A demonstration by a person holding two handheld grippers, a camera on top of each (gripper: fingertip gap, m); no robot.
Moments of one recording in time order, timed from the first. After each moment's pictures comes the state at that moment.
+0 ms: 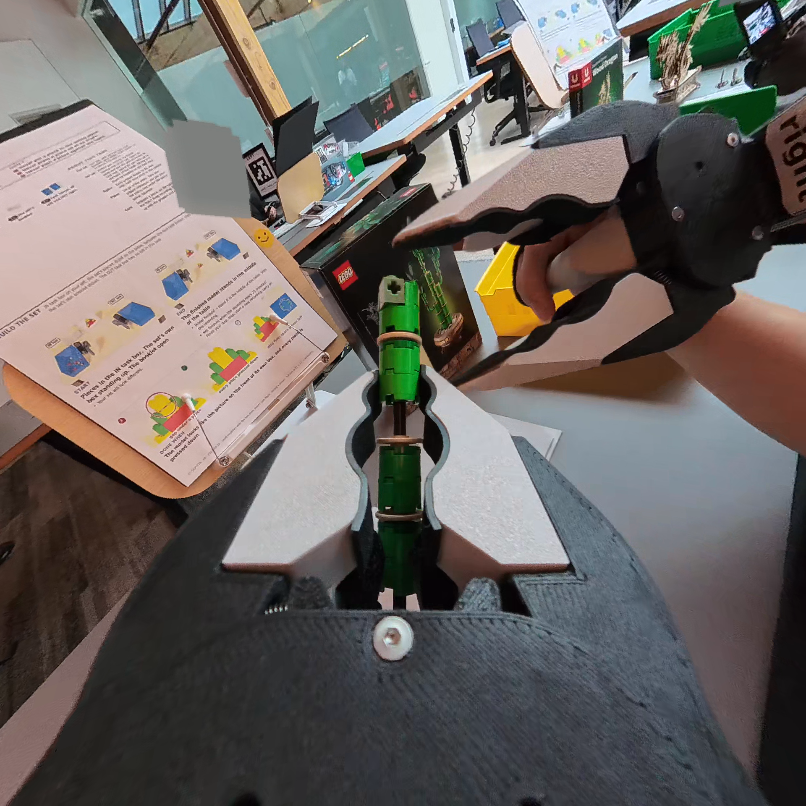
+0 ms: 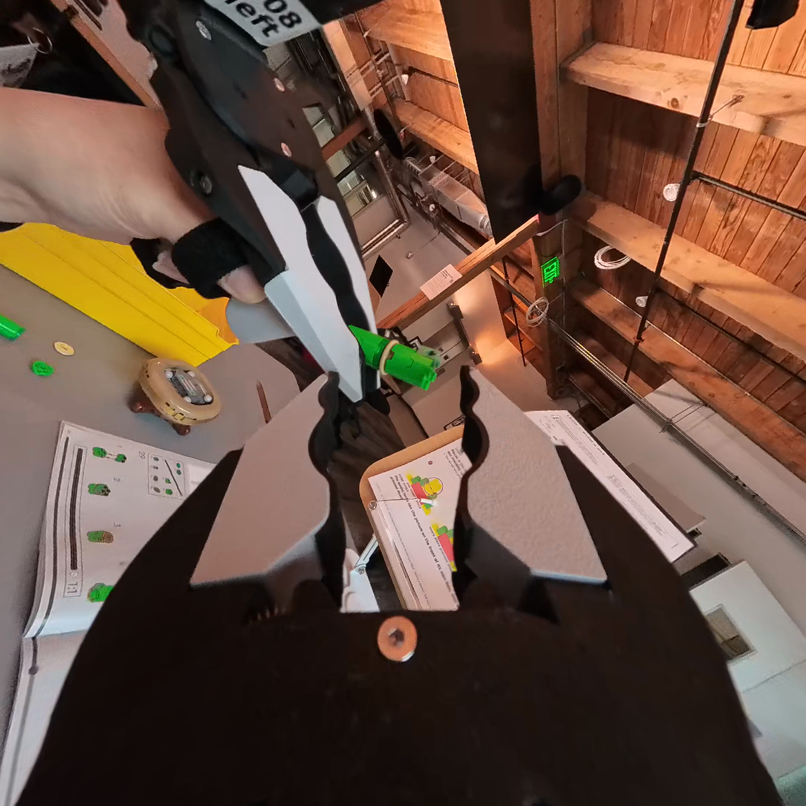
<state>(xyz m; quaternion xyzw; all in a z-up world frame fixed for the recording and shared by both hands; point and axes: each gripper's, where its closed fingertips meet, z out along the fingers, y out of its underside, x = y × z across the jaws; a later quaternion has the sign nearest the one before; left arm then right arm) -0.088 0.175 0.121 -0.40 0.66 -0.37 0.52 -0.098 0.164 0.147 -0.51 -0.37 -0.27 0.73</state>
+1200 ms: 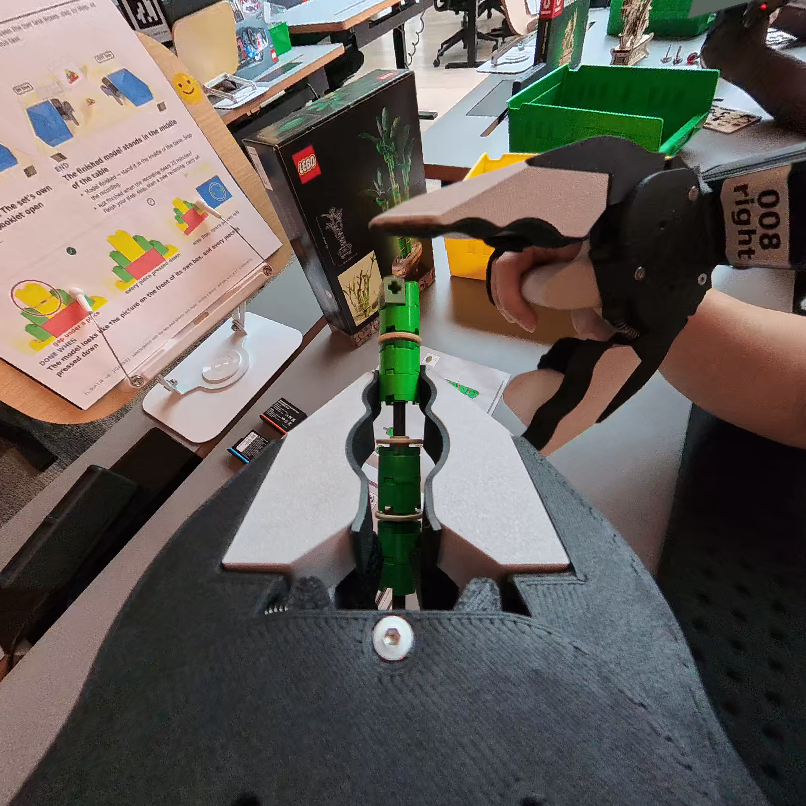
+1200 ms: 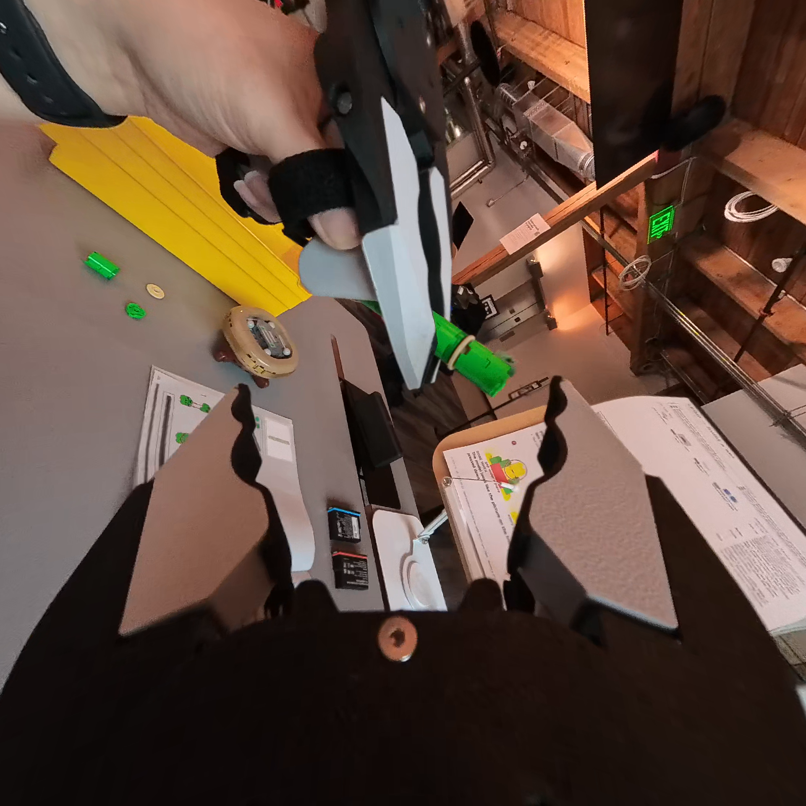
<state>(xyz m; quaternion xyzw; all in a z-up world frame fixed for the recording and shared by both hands) -0.098 0.206 0.083 -0.47 0.68 -0.40 0.39 -0.118 0.210 0.082 -0.58 -0.42 -0.24 0.66</state>
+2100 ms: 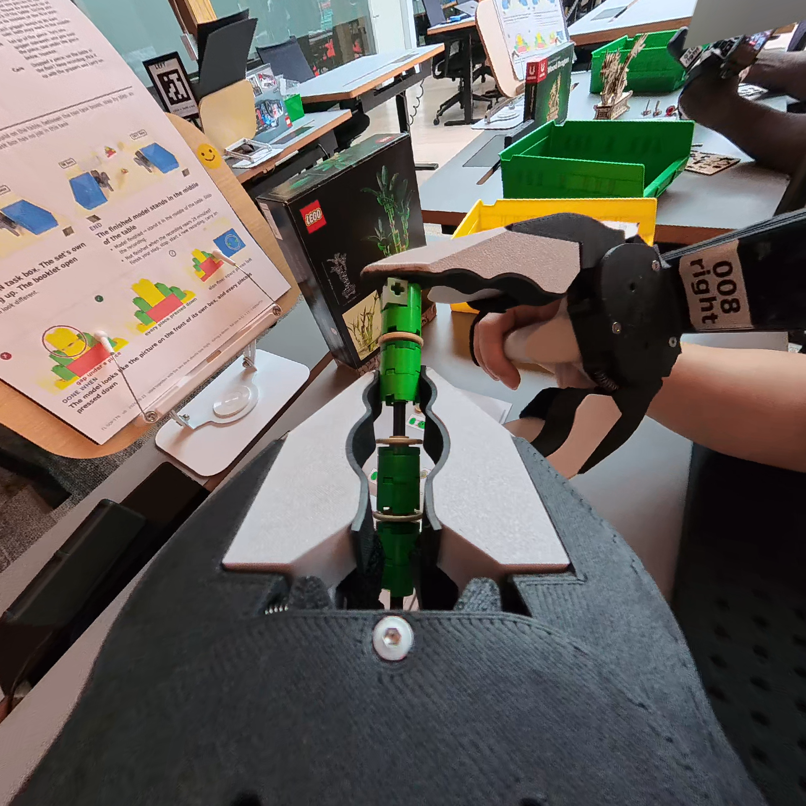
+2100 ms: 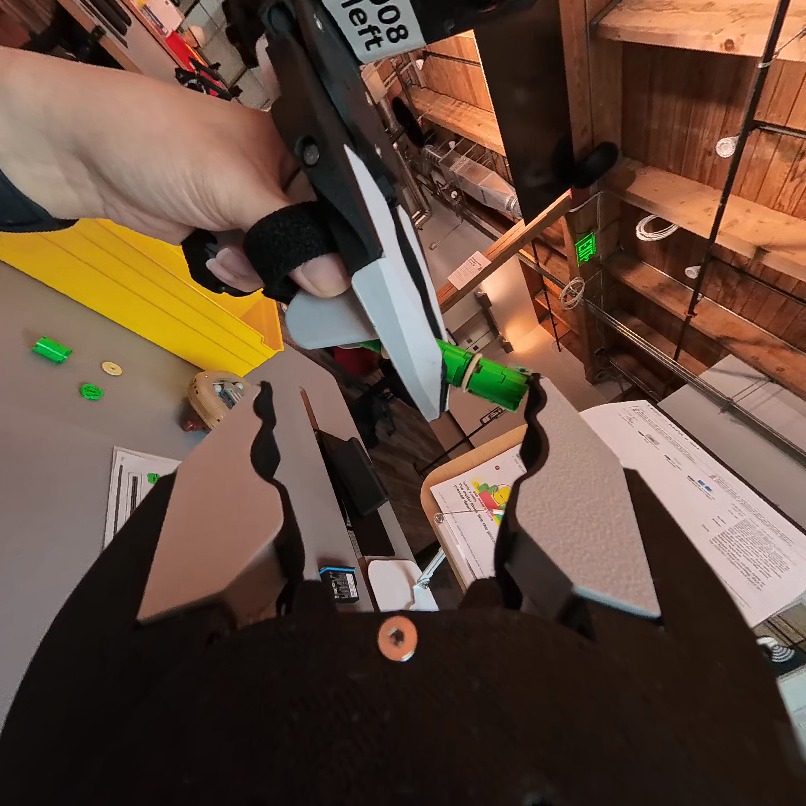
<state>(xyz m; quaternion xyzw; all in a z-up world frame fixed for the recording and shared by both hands) -0.096 0.200 0.100 -0.44 0.67 -0.42 0.42 -0.130 0.215 0.101 -0.53 -0.36 -0.23 0.73</state>
